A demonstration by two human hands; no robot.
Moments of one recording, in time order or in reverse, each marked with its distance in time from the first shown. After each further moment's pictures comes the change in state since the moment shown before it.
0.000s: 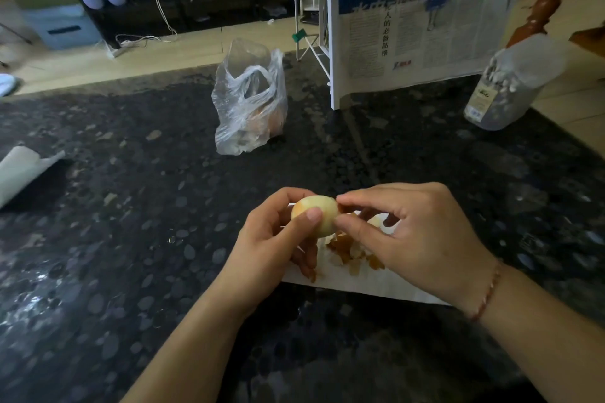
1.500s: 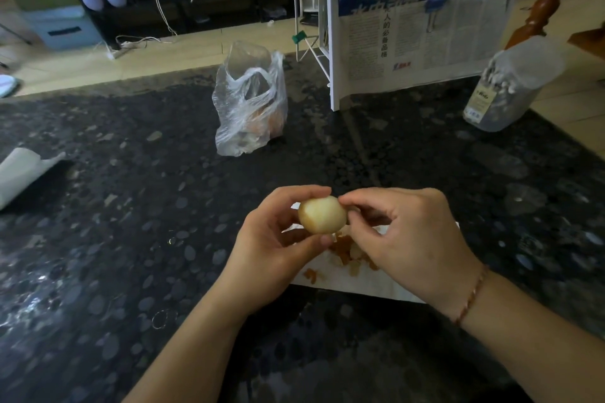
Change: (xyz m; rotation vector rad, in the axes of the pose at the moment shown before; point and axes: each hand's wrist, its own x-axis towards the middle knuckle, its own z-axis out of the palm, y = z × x) left_hand 0.004 -0.007 0.000 0.023 0.024 0.163; right_hand -0.002 0.001 0.011 -0.036 0.099 -0.001
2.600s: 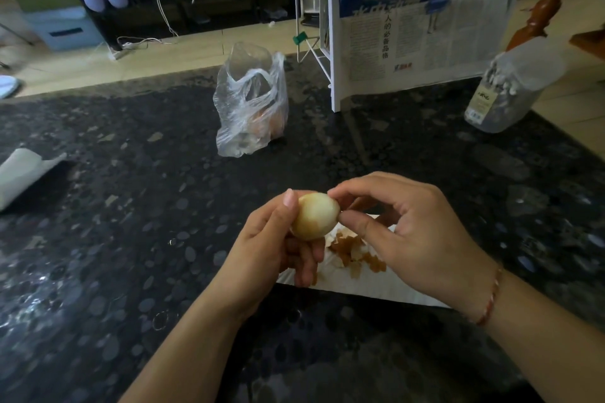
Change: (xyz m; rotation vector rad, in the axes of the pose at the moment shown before) left_hand -0.002 0.016 -0.001 -0.174 -0.054 -0.199; right_hand 0.007 -0.009 -0.011 0.303 -0.145 0.102
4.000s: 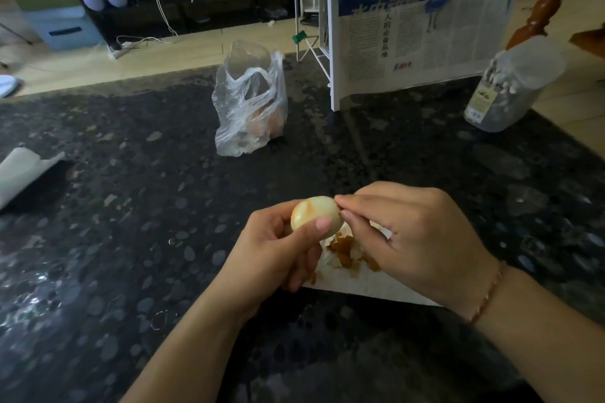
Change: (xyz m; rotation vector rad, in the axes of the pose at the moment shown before) left_hand -0.001 0.002 0.002 0.107 -0.019 -0.028; right_hand -0.003 0.016 -0.001 -0.431 0.050 -0.340
